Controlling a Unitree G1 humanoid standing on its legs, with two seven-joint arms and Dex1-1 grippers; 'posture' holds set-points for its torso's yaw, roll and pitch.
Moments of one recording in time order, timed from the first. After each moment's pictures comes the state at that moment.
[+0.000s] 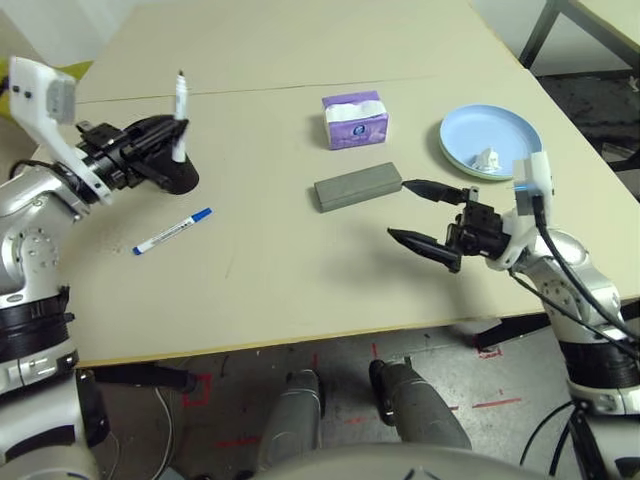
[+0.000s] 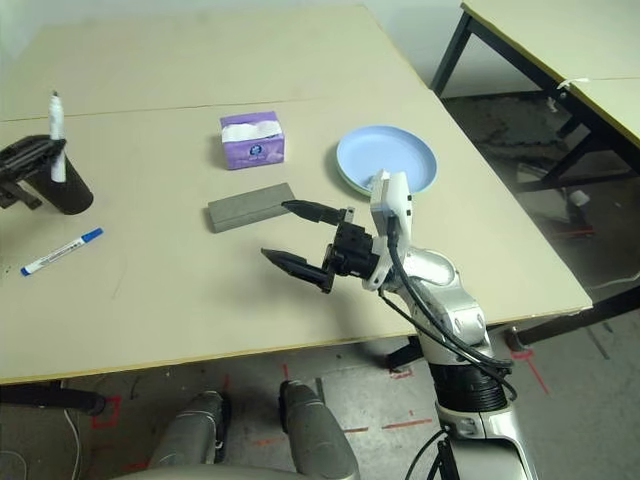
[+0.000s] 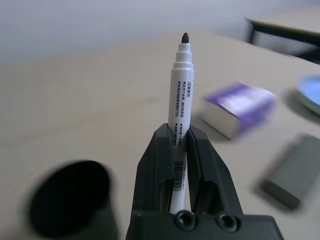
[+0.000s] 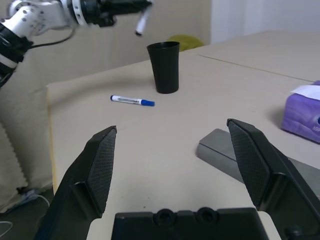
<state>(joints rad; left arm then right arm) -0.52 0.81 0.46 0.05 -0.49 0.49 -0.63 -0.32 -0.46 0.01 -0.18 0.57 0.25 0.97</state>
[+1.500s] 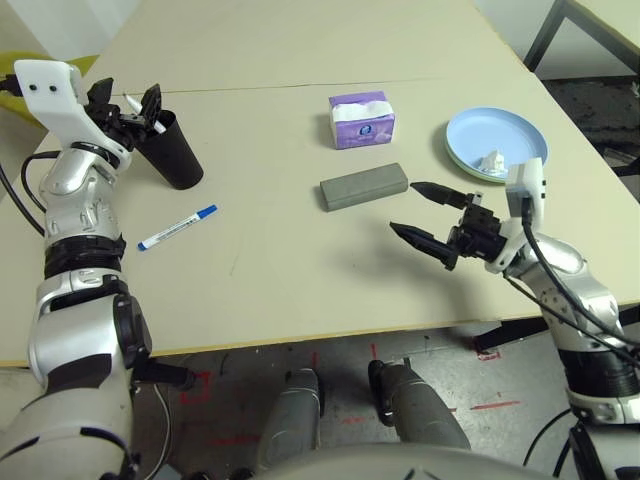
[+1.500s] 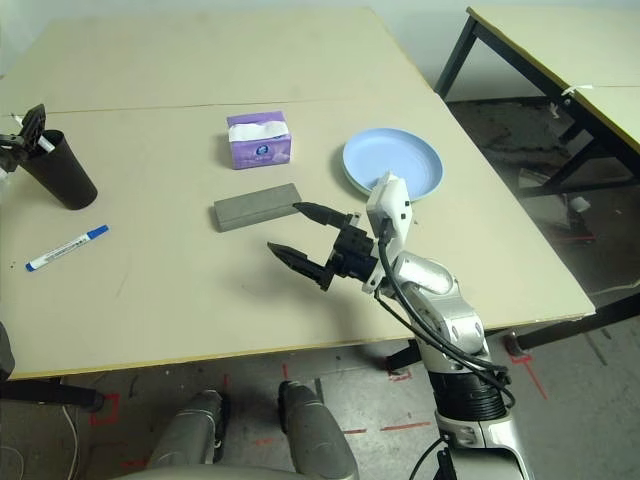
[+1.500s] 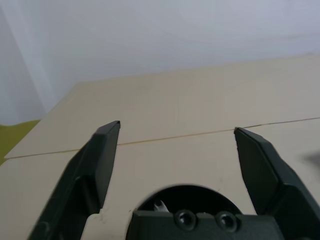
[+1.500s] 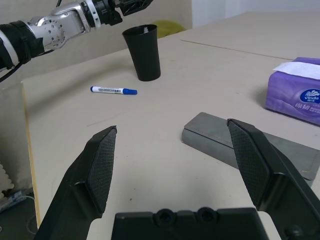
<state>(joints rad) -0.86 0.71 0.35 0.87 -0.25 -0.18 -0.49 -0.29 -0.46 0.00 -0.19 0.54 0.26 0.92</state>
